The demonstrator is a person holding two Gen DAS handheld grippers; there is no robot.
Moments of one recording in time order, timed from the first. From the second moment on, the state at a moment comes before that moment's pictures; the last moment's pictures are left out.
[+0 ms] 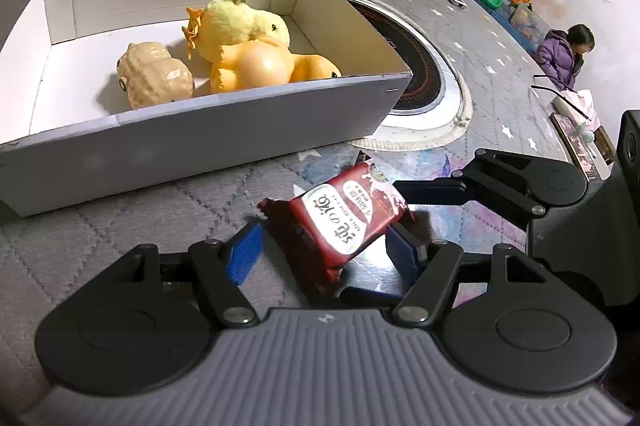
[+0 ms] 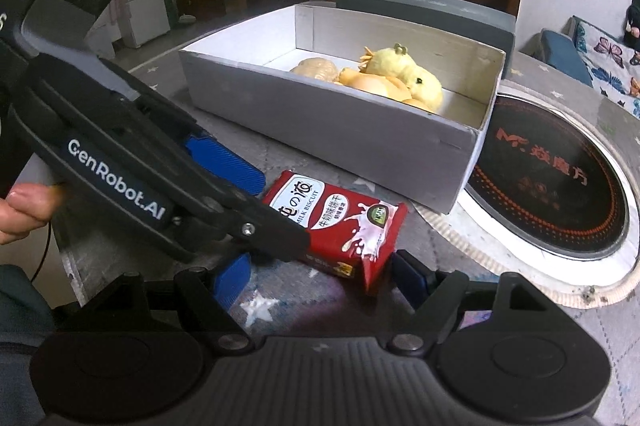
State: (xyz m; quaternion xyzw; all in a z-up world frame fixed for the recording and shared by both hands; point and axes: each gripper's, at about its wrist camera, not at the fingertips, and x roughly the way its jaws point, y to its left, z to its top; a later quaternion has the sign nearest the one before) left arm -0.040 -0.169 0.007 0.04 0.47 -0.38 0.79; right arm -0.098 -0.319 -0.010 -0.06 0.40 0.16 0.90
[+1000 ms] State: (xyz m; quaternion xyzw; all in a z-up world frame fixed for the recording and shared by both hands) left arm -0.051 -0.155 0.022 0.03 0.45 -0.38 0.81; right arm -0.102 -0.285 0.000 -0.08 0.38 0.15 0.91
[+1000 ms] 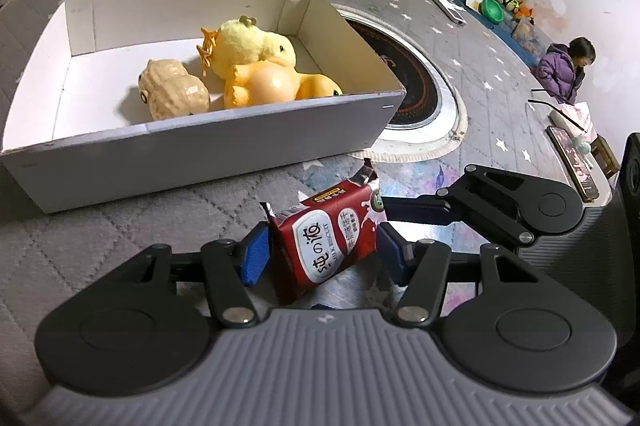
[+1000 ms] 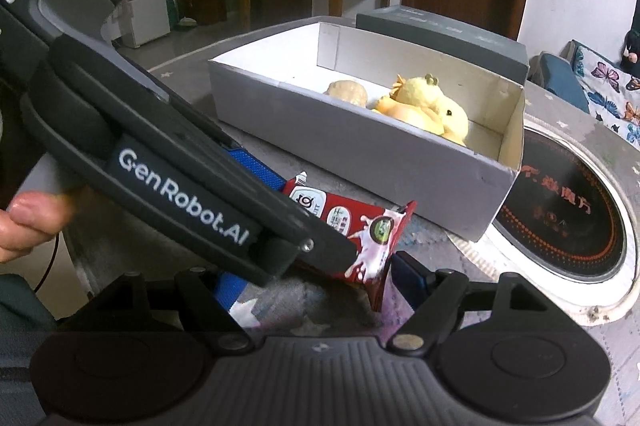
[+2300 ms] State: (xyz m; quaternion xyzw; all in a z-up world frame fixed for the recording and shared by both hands) left arm 0.027 -0.136 0.073 -0.01 0.40 -0.34 0.85; right arm -0.031 -0.275 0.062 -0.12 0.29 0.17 0.93
